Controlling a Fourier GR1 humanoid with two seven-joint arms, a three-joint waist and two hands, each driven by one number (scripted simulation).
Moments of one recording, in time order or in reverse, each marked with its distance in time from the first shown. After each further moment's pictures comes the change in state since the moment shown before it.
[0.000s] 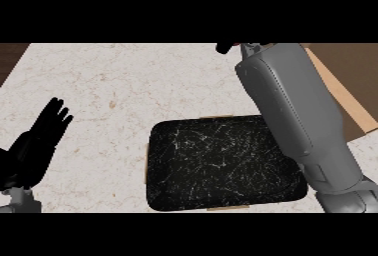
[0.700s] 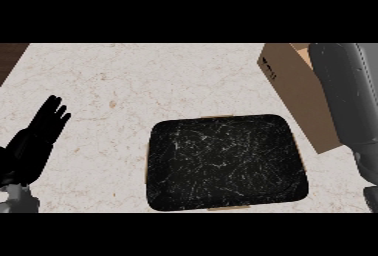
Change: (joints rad) left arm -0.021 0.010 0.021 0.025 0.005 -0.021 -0.006; right arm 0.054 -0.220 -0.117 -0.014 0.011 0.027 -0.090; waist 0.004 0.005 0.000
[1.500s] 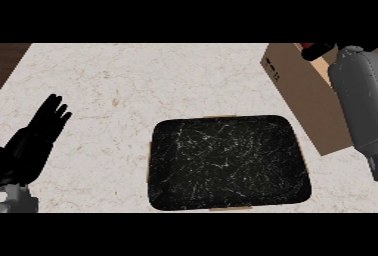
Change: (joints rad) left arm -0.003 -0.004 -0.001 -0.026 0.001 -0.010 0.024; right arm 0.098 -0.068 -0.142 0.331 -0.078 -0.259 -0.300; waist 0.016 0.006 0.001
